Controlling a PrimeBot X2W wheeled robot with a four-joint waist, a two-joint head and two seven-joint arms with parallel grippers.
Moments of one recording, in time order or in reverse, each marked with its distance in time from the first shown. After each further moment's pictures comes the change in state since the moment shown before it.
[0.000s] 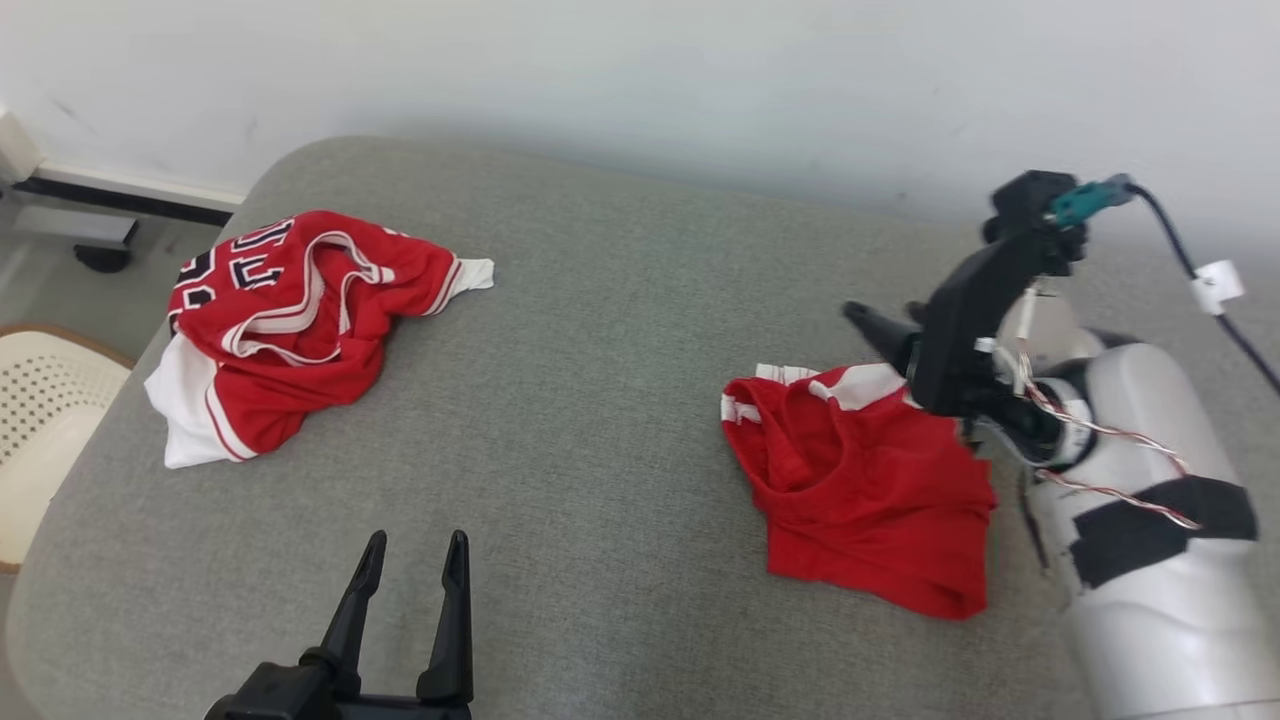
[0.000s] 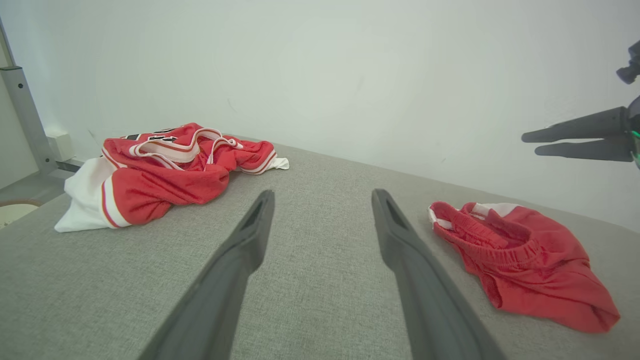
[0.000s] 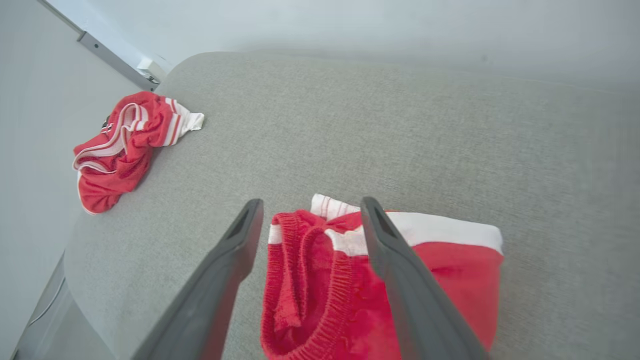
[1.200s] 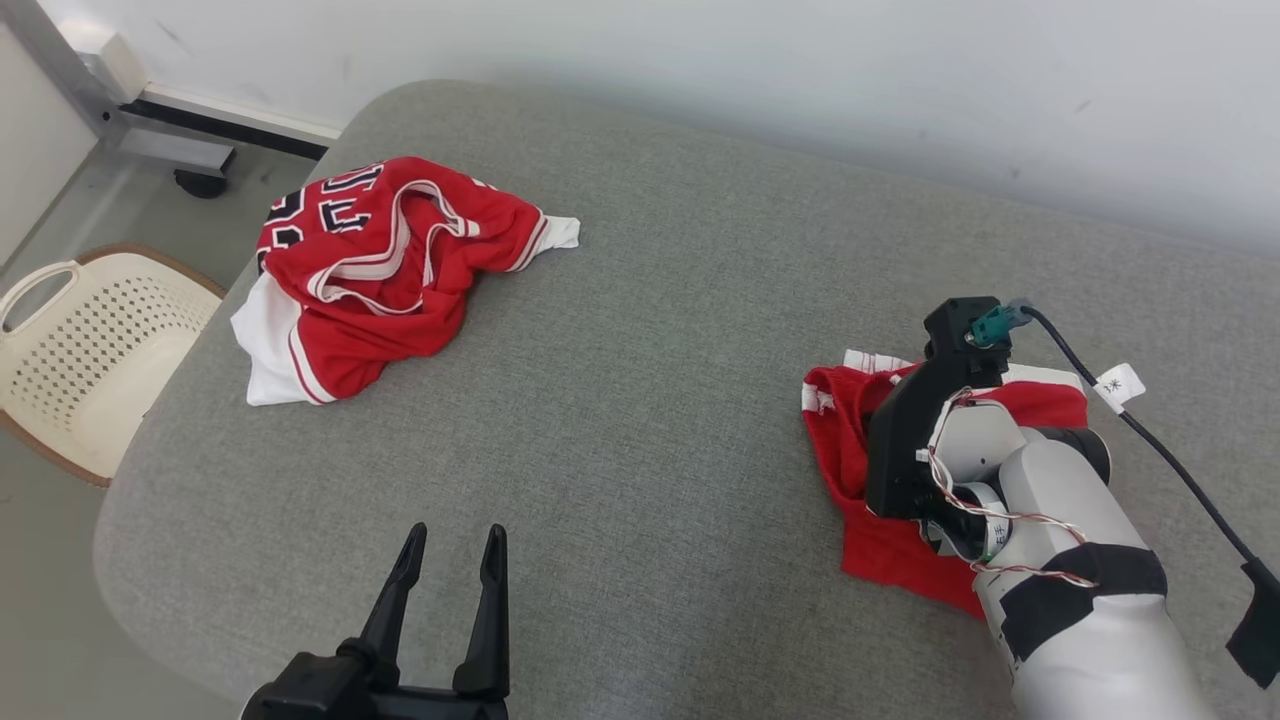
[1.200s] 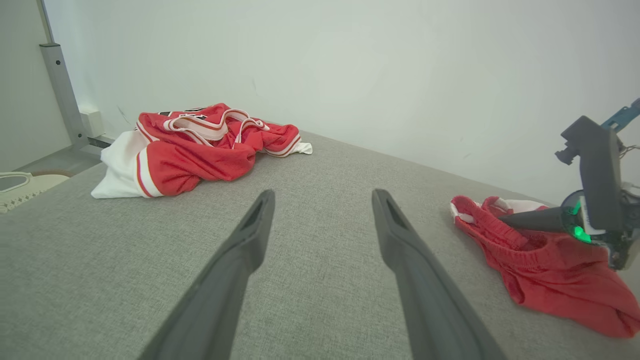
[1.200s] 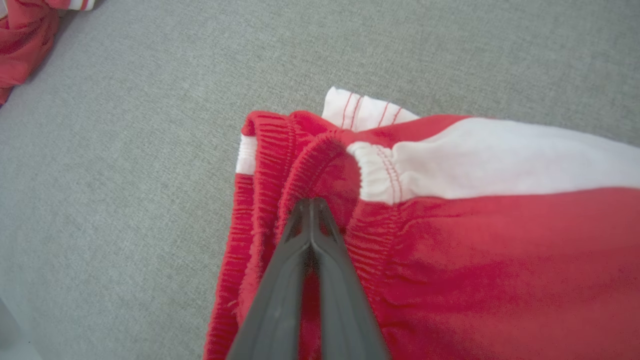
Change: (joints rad) left arm -0.018 -0.060 -0.002 0.023 0.019 -0.040 0.000; right arm 0.081 0.018 0.026 0.178 -0.210 0.000 -0.151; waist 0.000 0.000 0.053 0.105
